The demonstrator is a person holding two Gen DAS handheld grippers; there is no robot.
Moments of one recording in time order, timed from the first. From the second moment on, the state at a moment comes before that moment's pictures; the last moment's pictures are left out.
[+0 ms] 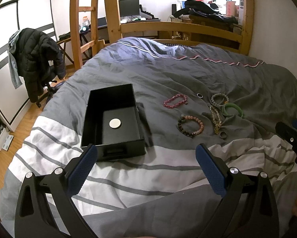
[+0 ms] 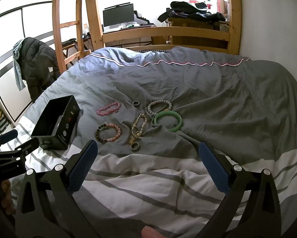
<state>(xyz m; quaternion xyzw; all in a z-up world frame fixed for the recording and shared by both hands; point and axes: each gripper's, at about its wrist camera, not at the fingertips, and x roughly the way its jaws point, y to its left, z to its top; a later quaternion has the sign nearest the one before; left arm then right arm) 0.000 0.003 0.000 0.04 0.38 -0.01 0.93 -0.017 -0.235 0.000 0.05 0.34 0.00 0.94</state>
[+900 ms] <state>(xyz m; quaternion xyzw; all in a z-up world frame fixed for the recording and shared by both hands) -0.001 0.000 -0.001 0.04 0.38 -0.01 0.93 -0.017 -0.234 -0.004 0.05 0.34 0.00 0.94</state>
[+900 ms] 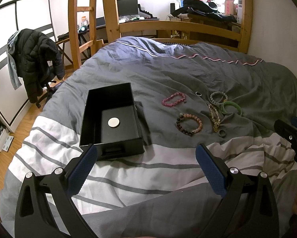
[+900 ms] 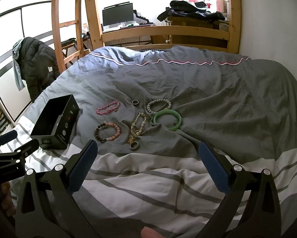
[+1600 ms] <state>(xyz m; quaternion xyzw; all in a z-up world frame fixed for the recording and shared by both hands) -0.001 -0.002 -0.002 0.04 0.38 -0.01 0.92 -0.016 -0.235 -0.005 0.05 0.35 0.00 0.94</state>
